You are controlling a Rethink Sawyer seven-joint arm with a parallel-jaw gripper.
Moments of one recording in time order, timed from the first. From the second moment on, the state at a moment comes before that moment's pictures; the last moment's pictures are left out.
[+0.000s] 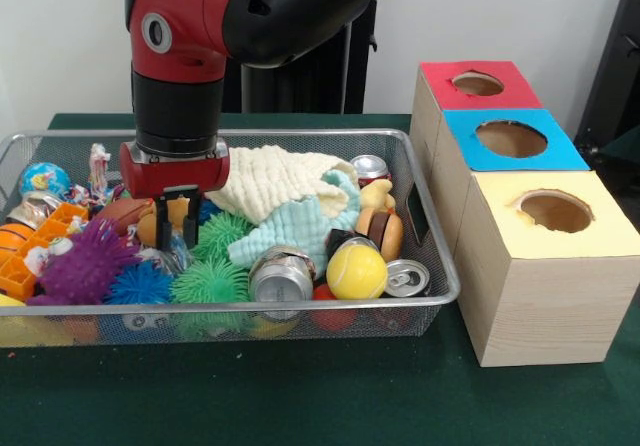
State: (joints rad) arm 0.17 0.34 -1.19 0.95 -1.40 -0.88 3.52
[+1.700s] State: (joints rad) arm 0.26 0.25 -1.35 0.94 -1.63 -0.97 3.79
